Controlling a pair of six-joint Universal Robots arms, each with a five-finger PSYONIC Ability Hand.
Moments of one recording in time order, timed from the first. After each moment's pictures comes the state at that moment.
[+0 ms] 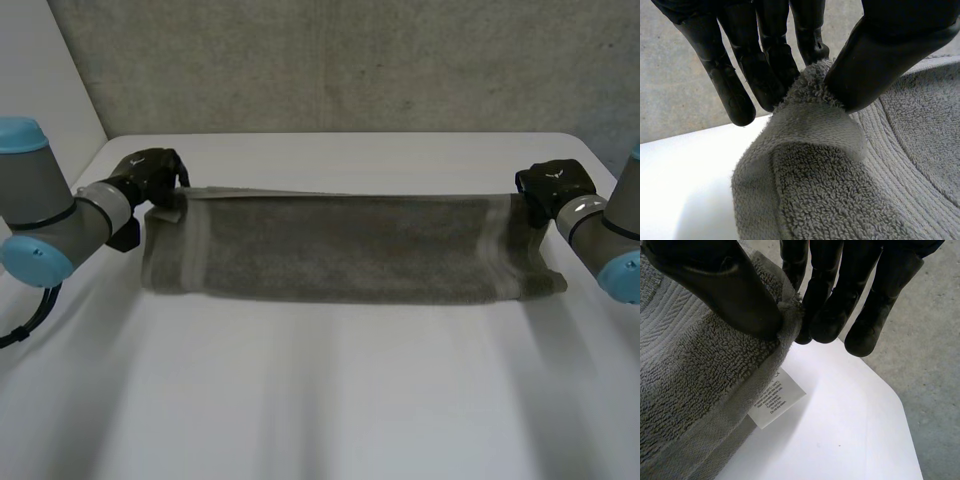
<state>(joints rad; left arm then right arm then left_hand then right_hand) 4.59 -2.44 -0.87 3.11 -1.22 3.09 1.68 -0.74 1.00 -0.02 1.42 2.65 1.26 1.35 1.35 1.36 1.12 1.33 1.30 1.34 1.33 1.16</state>
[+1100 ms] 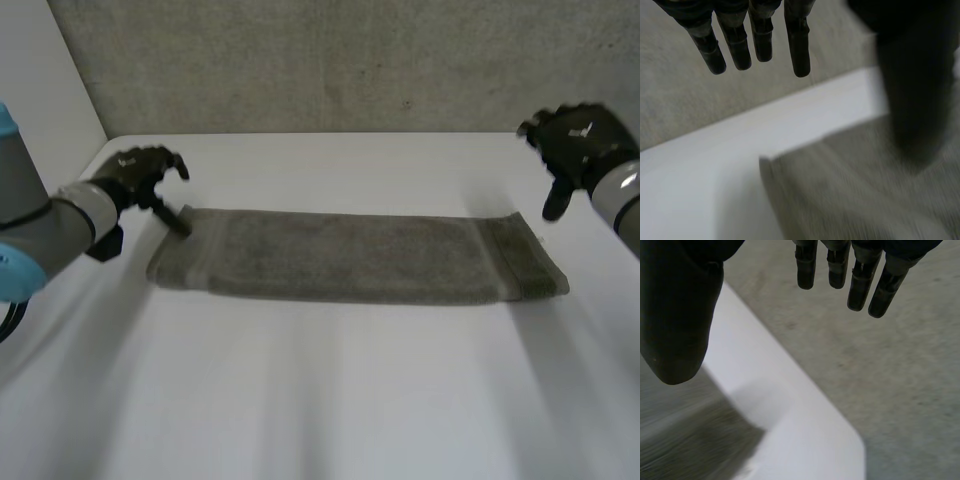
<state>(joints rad) 4.58 -2.18 -1.16 3.08 -1.27 3.23 1.70 -1.21 1.35 -0.02 1.37 2.59 0.27 0.27 0.26 0.26 0.07 0.24 0.24 0.24 0.25 0.06</state>
